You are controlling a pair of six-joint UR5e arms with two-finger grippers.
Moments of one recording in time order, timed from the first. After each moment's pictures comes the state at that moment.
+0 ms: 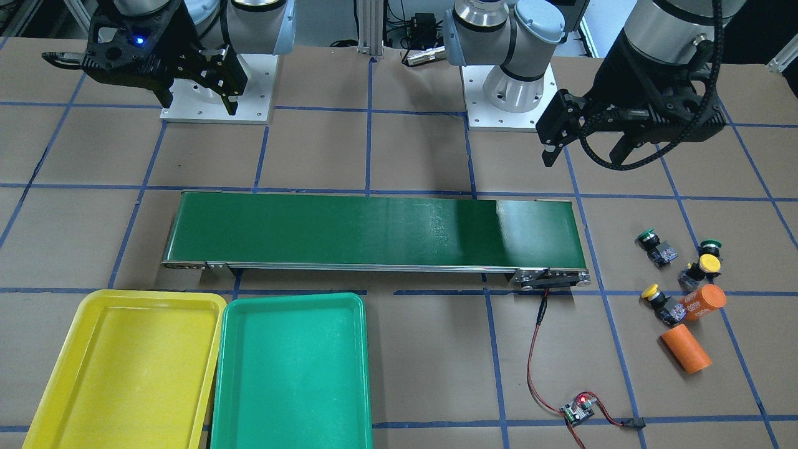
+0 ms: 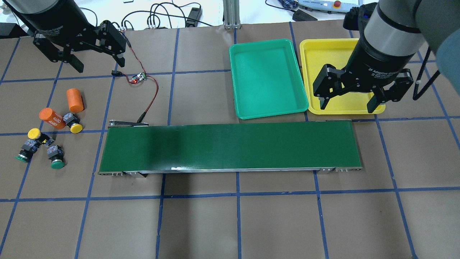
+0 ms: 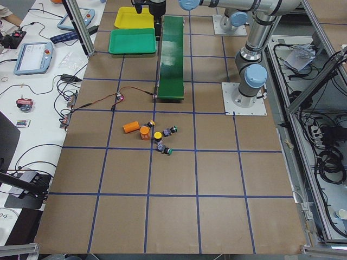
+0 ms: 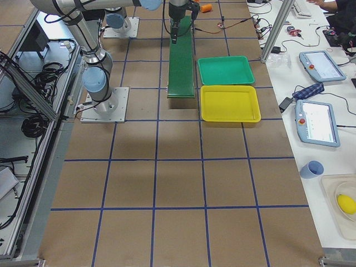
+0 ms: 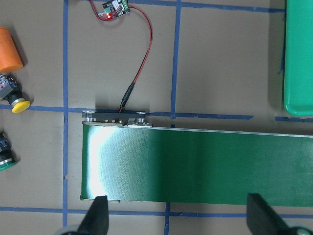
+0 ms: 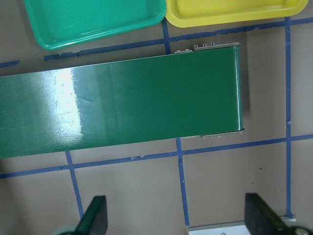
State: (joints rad) left arm -1.49 -1.60 -1.43 -1.65 1.53 0.01; right arm 1.59 -1.70 1.63 -1.44 -1.55 0.14
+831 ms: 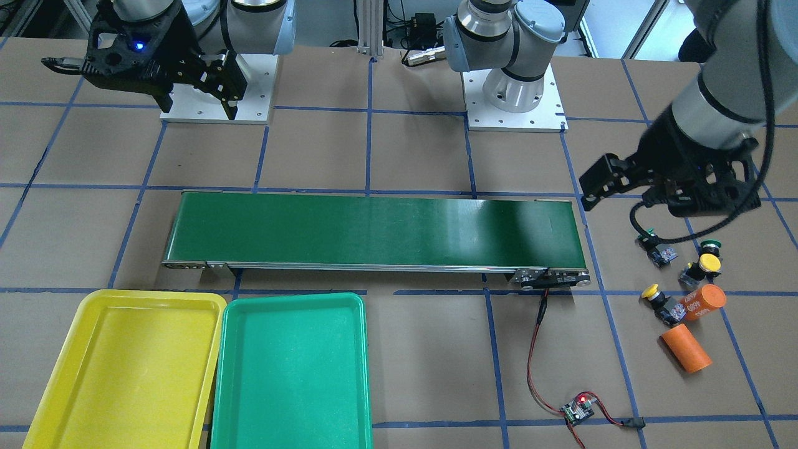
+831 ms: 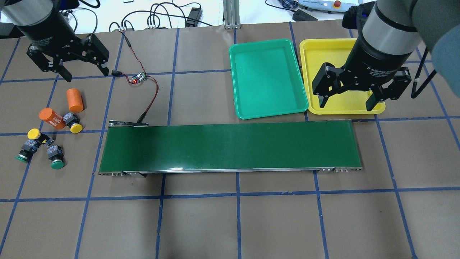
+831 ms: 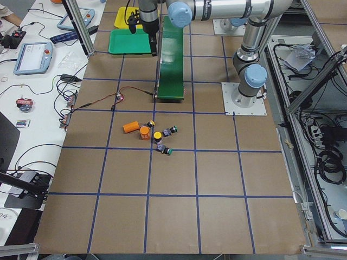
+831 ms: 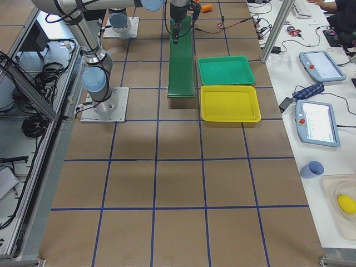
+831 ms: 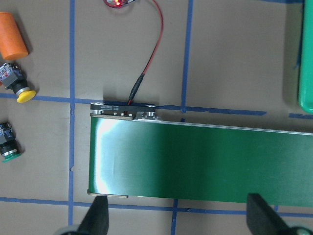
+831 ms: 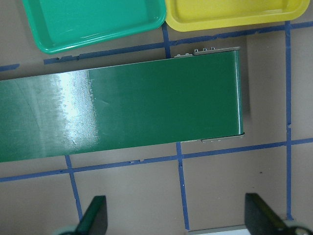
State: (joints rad) left arm -1.32 -1.74 -1.44 -1.61 1.55 0.20; right arm 1.59 -1.69 1.63 -1.45 -1.55 0.14
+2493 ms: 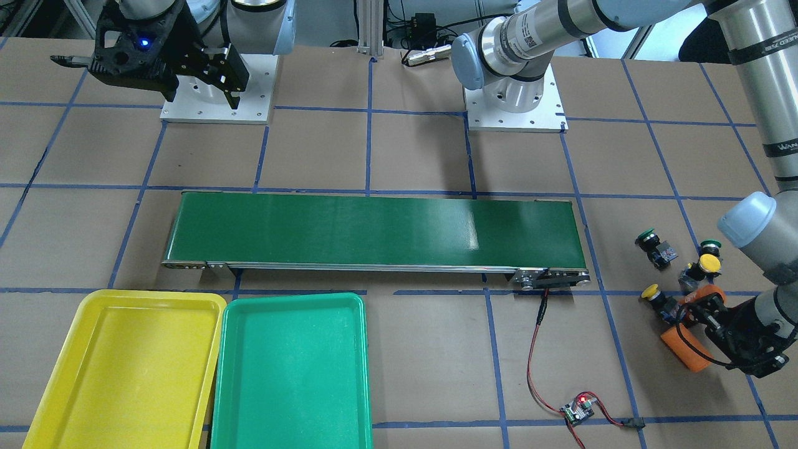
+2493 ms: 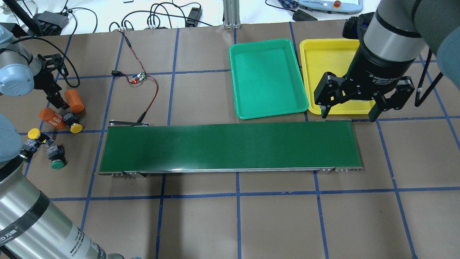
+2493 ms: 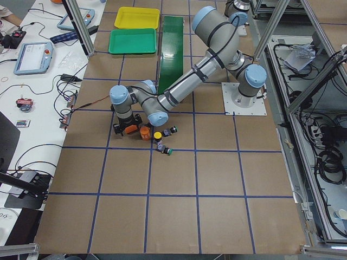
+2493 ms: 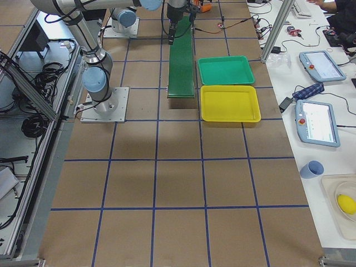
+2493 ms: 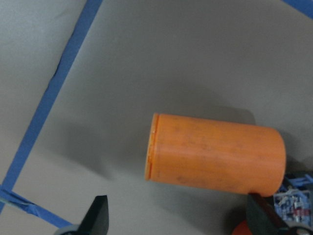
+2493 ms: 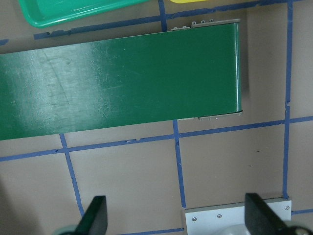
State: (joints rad) left arm -1.04 -2.24 -1.43 -1.03 1.62 1.52; right arm 1.59 -1.70 1.63 -1.37 -1.55 0.14
